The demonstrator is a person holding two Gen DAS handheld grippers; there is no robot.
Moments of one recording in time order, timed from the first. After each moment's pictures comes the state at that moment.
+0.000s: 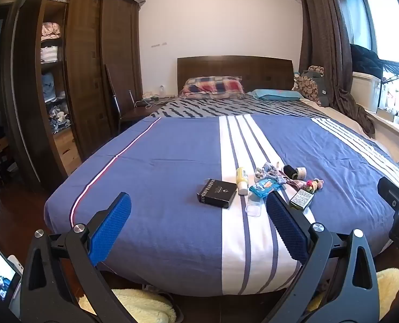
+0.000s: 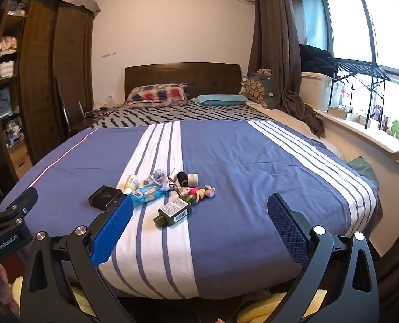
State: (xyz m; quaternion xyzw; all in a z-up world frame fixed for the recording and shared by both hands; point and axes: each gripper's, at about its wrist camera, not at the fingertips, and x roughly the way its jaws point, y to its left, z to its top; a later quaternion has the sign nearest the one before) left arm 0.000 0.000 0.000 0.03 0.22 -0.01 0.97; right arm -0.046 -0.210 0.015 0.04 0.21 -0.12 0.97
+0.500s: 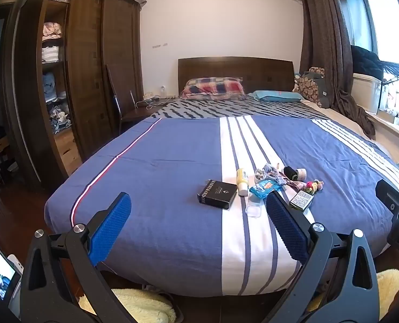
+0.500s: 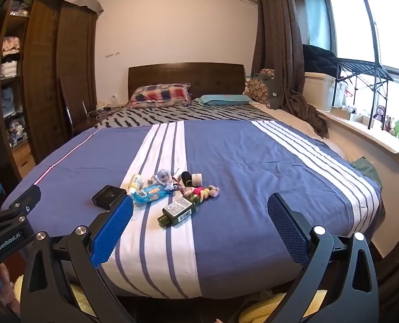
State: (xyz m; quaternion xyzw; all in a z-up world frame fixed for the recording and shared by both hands) left arm 0.004 0.003 -0.003 0.03 0.22 -0.01 0.97; right arm -0.044 -0.207 0.016 0.04 0.22 -0.12 0.97
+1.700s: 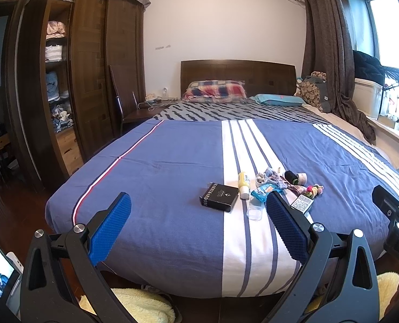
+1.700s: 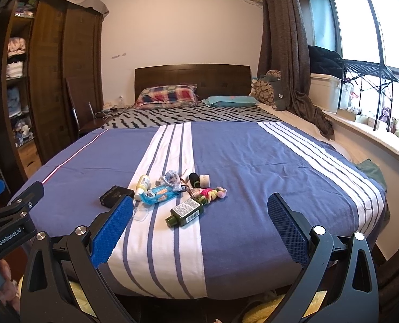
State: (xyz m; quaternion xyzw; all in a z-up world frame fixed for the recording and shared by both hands) left arm -0.005 0.002 0.008 0.02 0.21 0.00 0.98; right arm -0.046 -0.202 0.018 0.04 0.21 -0.10 0.97
